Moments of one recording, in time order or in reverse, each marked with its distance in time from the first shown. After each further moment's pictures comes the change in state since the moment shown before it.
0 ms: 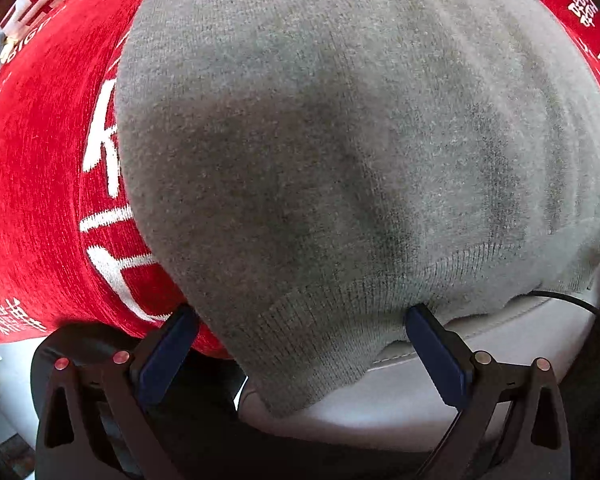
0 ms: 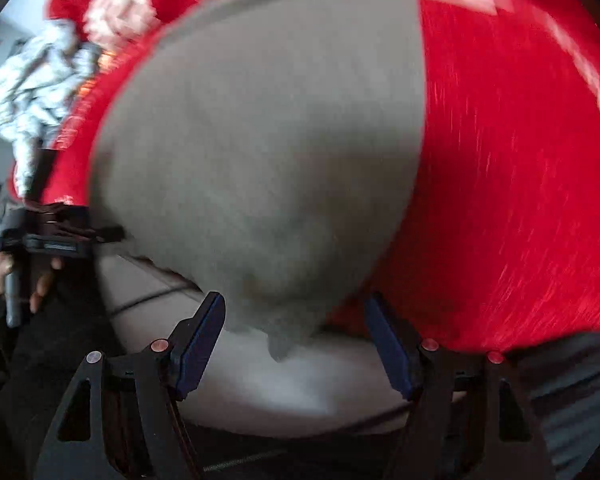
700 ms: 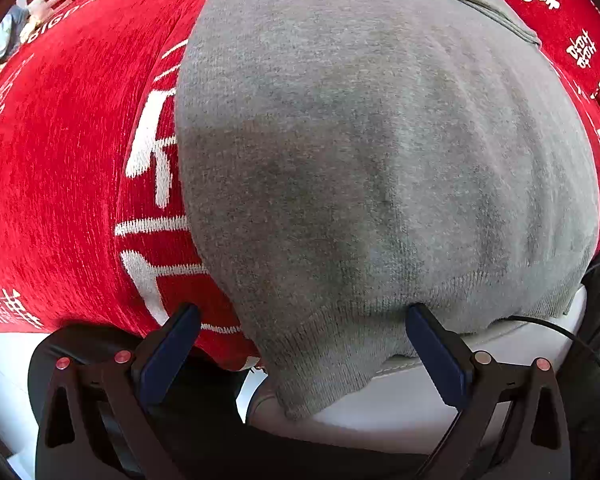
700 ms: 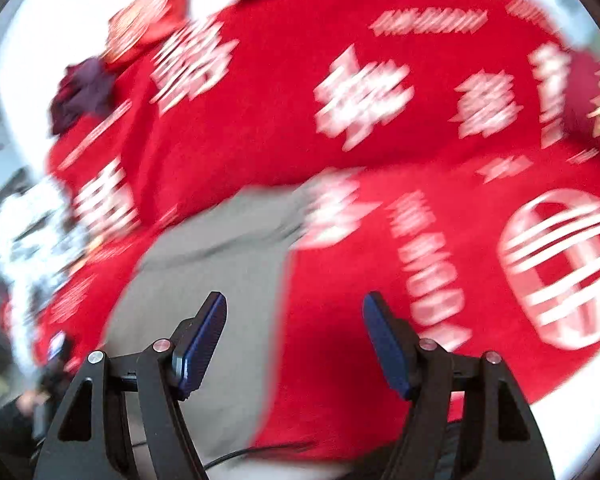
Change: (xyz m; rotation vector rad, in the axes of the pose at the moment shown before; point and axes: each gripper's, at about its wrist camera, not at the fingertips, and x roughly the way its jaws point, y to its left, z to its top) left arm -0.028 0.050 -0.018 -0.059 -0.107 -0.079; right arm -0.257 -0.068 -0.025 0.155 -0.861 -0.271
